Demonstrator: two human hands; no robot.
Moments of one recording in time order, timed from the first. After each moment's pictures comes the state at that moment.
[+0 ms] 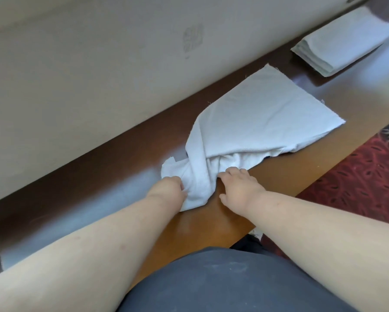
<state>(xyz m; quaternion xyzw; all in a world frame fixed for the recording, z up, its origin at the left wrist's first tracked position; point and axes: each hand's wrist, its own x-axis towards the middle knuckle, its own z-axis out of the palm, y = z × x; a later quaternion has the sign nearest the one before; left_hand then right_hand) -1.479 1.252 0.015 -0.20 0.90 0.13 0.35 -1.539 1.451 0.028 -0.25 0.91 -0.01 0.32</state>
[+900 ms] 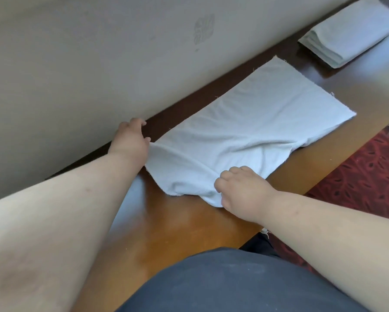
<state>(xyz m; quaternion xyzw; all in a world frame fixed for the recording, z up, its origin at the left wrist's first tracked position) -1.528 1.118 0.033 -0.26 0.95 0.18 0.04 -1.519 1.433 0.044 -0.45 0.87 0.00 0.21</state>
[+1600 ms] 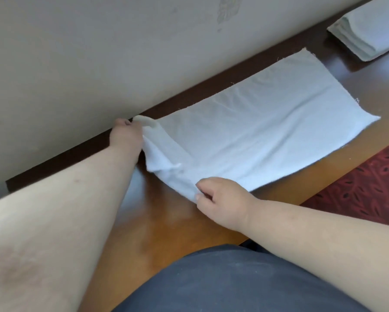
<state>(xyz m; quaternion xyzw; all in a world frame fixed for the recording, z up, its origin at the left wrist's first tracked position) -1.505 1.102 0.019 -0.52 0.78 0.36 -0.03 -1.470 1.384 0.051 -0.34 0.83 -0.30 0.33</state>
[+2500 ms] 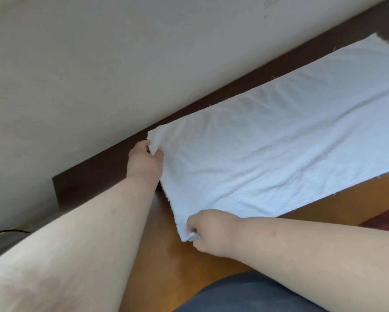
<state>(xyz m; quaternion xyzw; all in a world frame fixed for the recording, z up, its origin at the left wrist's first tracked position) -1.437 1.074 -0.021 -0.48 0.81 0.32 -0.01 -1.433 1.303 0.027 -0.43 0.72 -0.10 0.53</state>
